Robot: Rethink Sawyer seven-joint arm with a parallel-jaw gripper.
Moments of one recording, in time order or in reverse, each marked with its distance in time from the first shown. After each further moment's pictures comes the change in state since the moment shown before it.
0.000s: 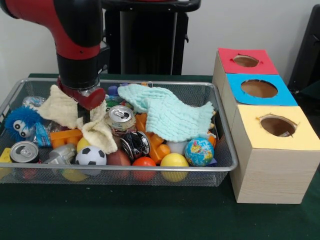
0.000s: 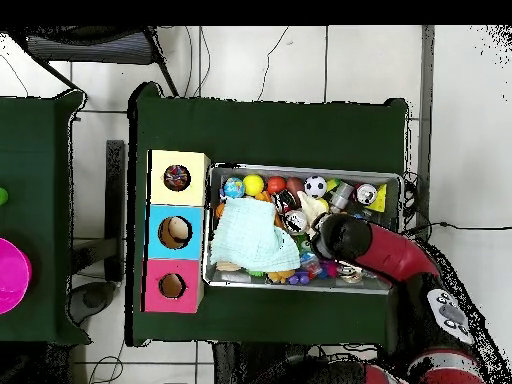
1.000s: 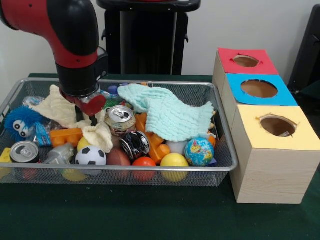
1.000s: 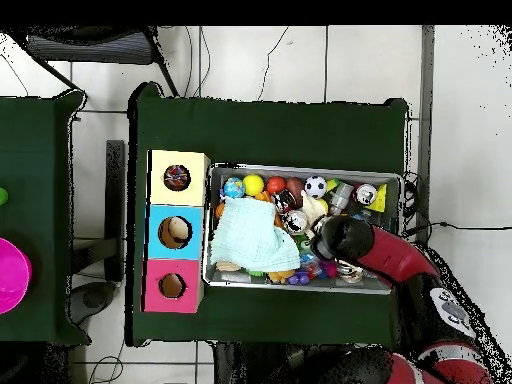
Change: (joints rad) arm -0.052 0.106 0.048 -0.031 0.003 -0.004 0.000
